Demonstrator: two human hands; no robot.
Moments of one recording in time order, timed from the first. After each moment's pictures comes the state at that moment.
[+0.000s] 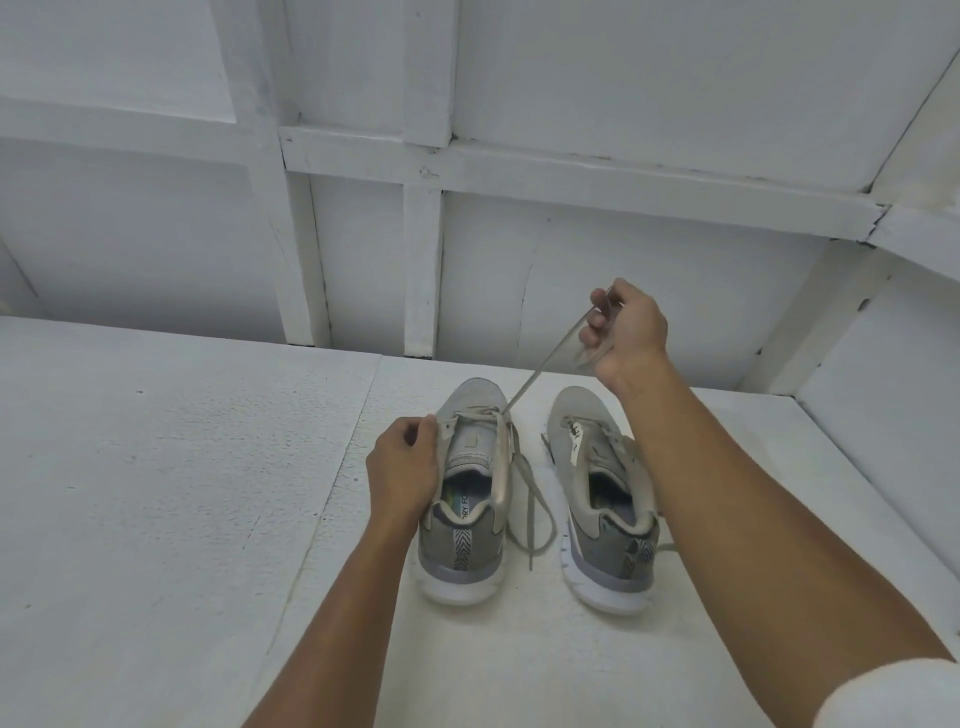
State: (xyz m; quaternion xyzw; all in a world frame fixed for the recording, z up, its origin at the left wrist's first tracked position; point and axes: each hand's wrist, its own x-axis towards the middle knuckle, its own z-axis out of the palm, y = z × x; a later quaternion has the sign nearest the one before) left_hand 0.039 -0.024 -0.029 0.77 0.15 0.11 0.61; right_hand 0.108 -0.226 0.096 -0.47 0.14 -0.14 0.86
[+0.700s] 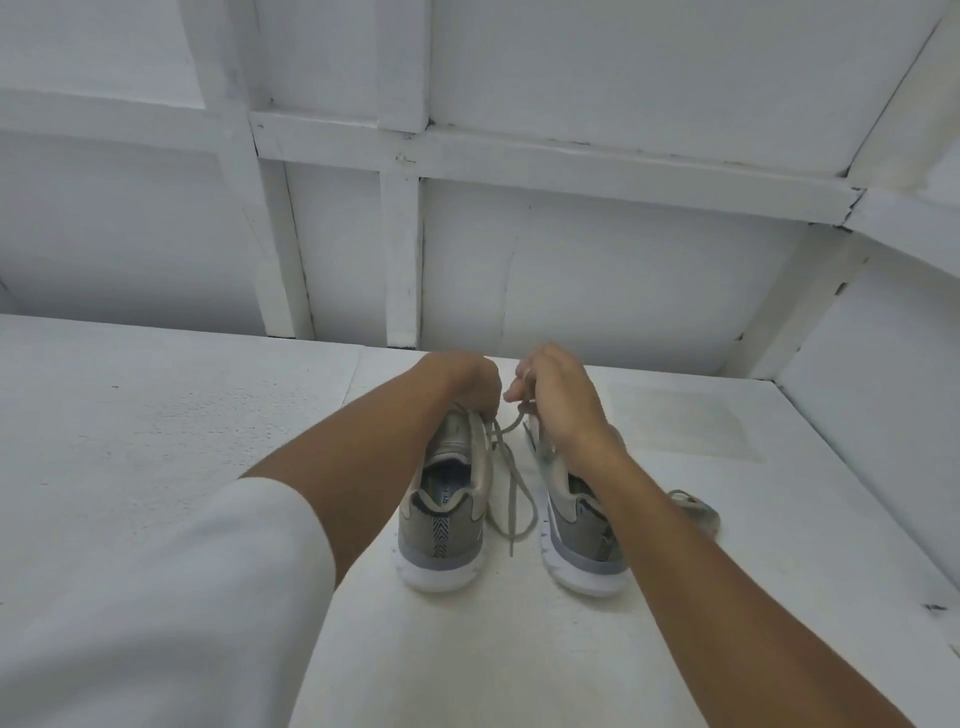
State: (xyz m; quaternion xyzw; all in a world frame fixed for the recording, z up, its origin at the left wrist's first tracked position) left_hand 0.129 -0.088 0.048 0.95 -0.23 -0.21 -0.05; right_hand 0.026 -0.188 0.063 -0.80 0.07 -0.07 0.59
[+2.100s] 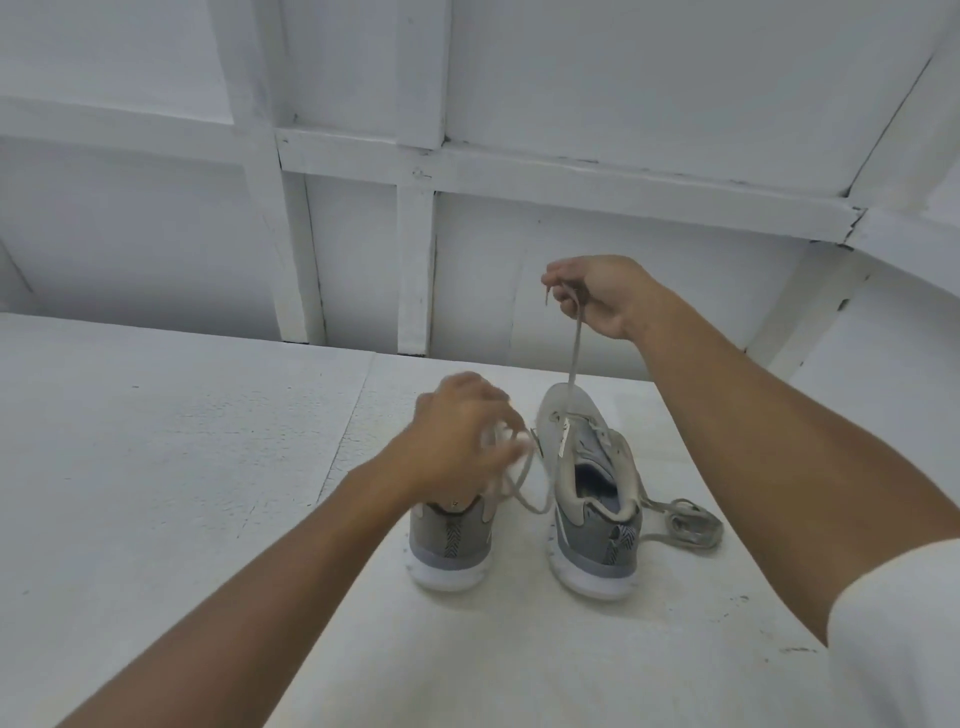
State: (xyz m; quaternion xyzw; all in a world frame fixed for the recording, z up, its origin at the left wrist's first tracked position) left_hand 0.006 -0.035 0.054 0.93 -0.26 0.03 0.26; right_hand 0.131 -0.234 0.136 -0.71 0.09 0.02 0.69
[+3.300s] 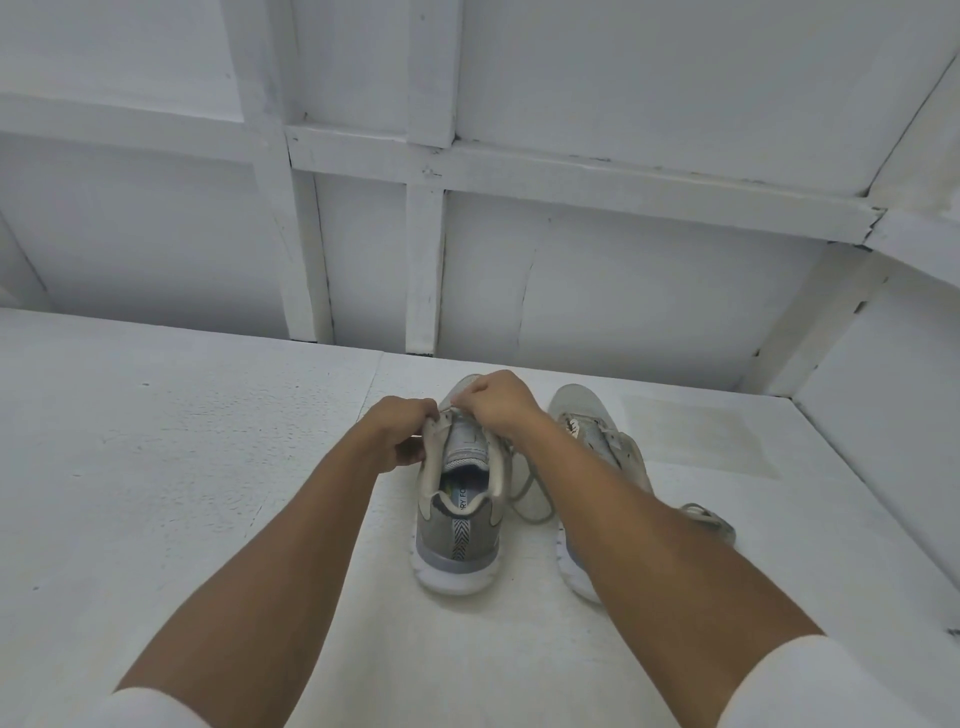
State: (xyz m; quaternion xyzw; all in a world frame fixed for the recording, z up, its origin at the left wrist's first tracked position) left_hand 0.094 0.001 -0.010 0.70 0.17 -0.18 0.67; right_hand 0.091 -0.143 0.019 -0.89 0.02 0.05 0.45
